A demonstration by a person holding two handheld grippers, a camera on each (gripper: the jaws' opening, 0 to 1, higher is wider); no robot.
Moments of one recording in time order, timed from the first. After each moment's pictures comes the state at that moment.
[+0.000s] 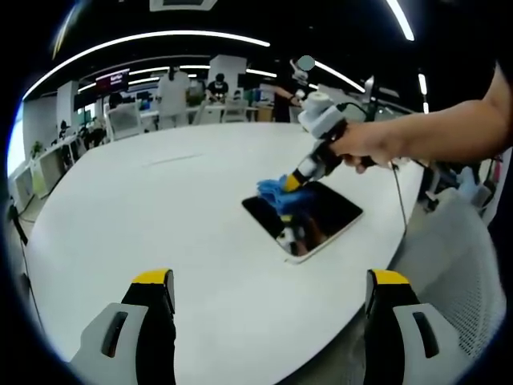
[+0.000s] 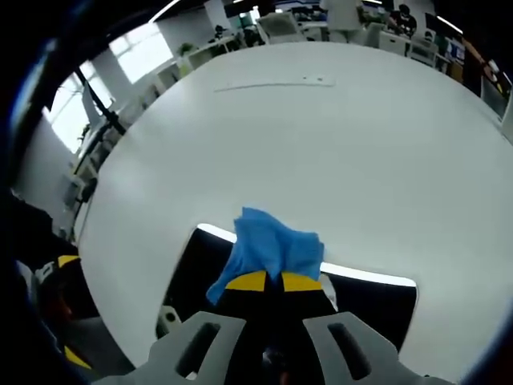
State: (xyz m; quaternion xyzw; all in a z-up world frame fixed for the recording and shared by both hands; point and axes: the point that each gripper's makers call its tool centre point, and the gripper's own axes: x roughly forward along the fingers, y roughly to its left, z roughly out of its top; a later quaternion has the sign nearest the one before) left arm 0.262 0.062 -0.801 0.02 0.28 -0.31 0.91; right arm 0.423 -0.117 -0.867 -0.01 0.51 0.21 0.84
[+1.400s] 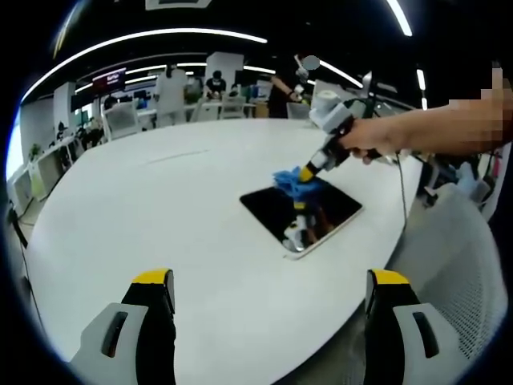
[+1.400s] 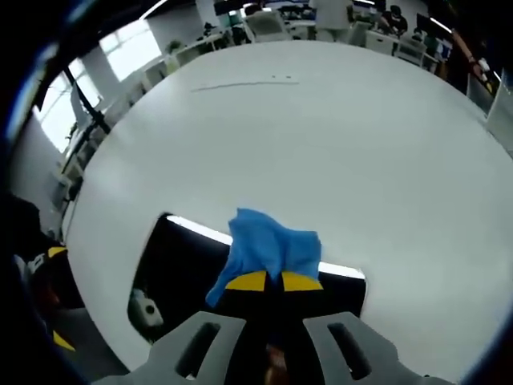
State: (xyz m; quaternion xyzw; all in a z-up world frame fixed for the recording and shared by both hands) left arm 0.259 0.060 -0.804 0.03 0.29 -0.32 0.90; right arm 0.426 -0.165 -0.872 -0.03 0.51 0.17 0.84
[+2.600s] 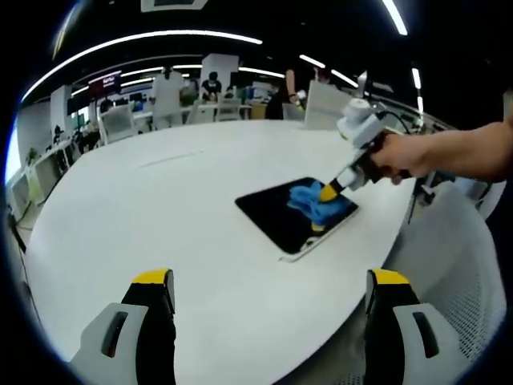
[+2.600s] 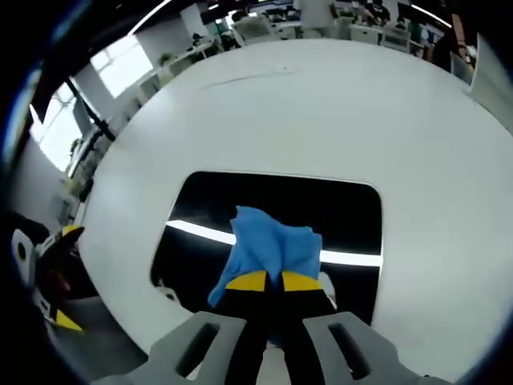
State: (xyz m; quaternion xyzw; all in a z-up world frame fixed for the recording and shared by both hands) left arm 0.259 0.056 -0.801 0.03 0.28 -0.33 0.90; right arm 0.344 -0.156 -0.869 0.02 0.51 0.16 0.84
